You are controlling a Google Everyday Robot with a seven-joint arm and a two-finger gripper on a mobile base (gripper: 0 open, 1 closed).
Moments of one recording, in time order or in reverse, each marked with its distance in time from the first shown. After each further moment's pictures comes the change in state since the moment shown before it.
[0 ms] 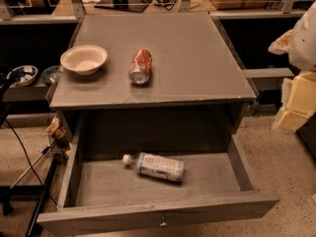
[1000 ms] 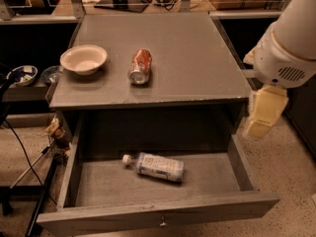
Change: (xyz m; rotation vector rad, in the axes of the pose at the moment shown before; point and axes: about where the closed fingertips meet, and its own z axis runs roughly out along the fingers) arm -0.028 0.004 0.041 -0.003 0.027 -0.030
